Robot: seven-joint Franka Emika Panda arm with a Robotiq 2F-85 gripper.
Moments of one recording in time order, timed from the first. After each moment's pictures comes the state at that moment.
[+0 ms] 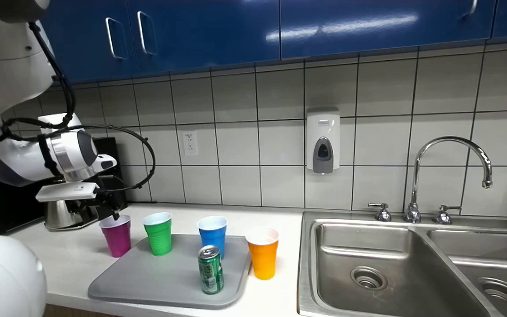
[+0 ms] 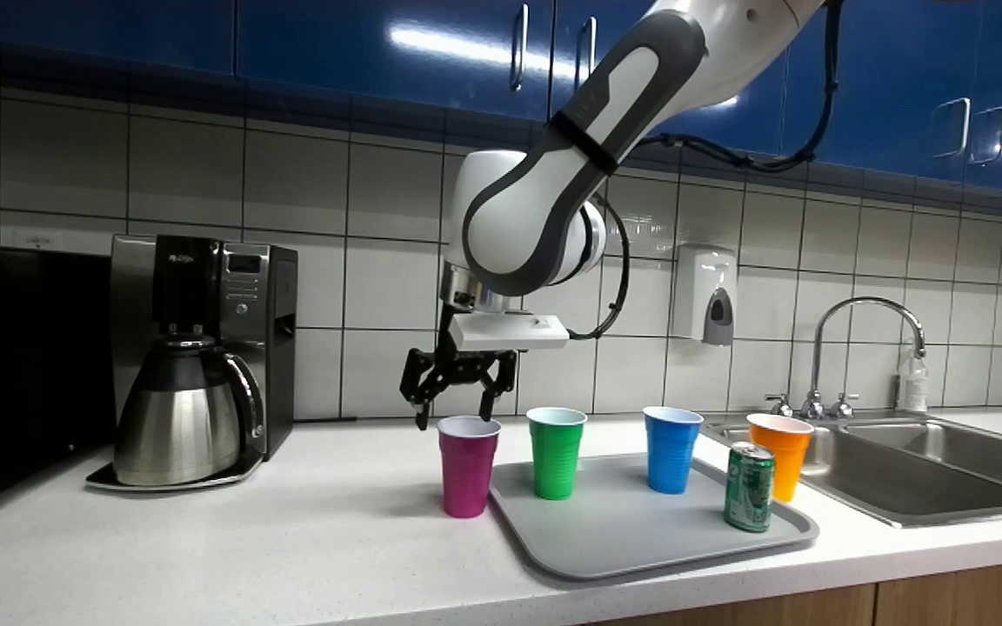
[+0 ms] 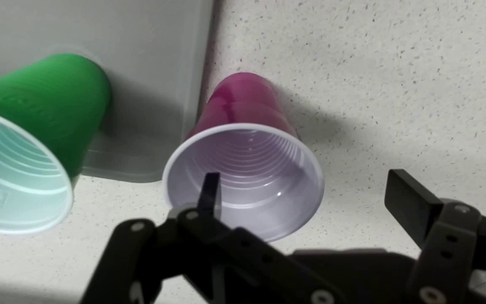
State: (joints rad) arm 0.43 0.27 0.16 -2.15 -0.28 2.67 0.45
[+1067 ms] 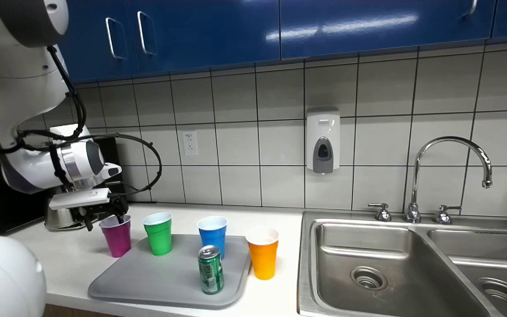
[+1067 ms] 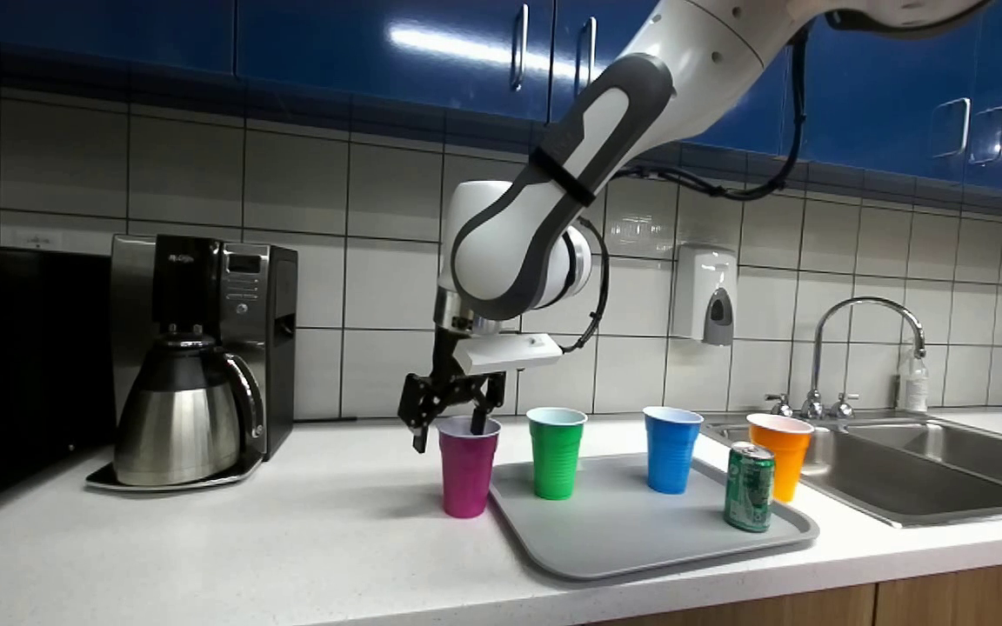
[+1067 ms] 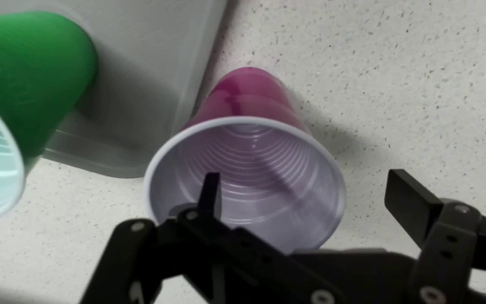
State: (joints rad) arm 0.42 0.37 0.16 -2.08 -0.27 2.67 0.28
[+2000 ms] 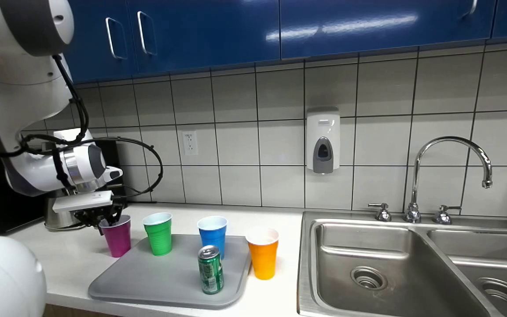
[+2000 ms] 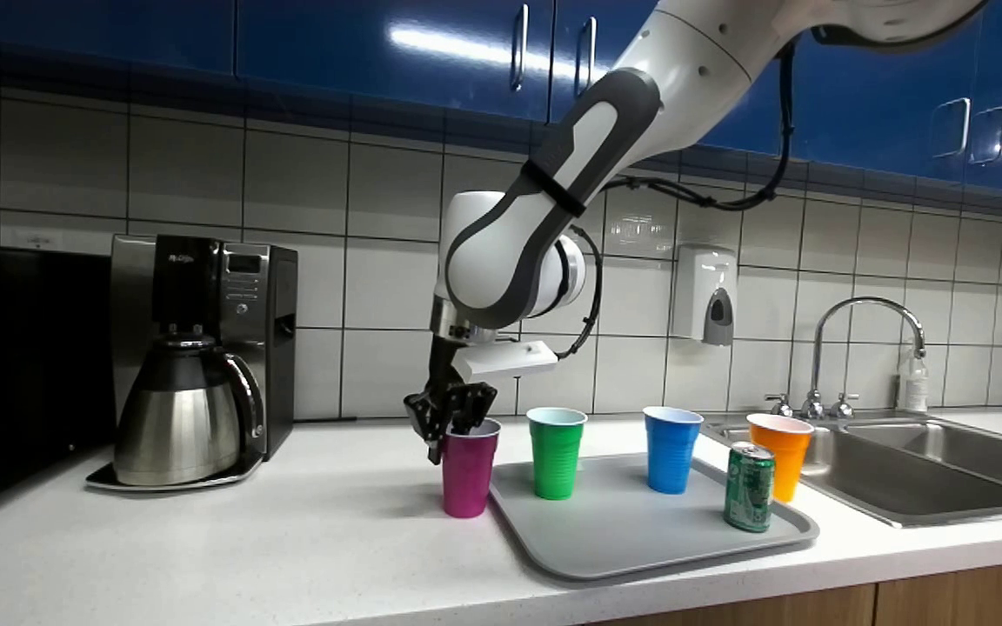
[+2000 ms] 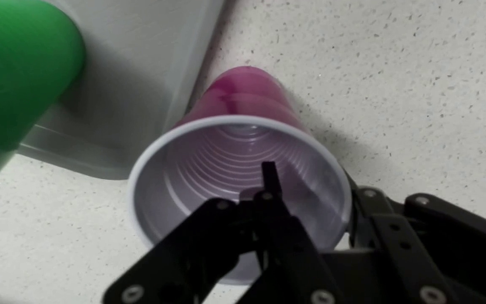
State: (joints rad) arm 0.42 0.41 0.16 -2.05 -0.26 2.67 0.23
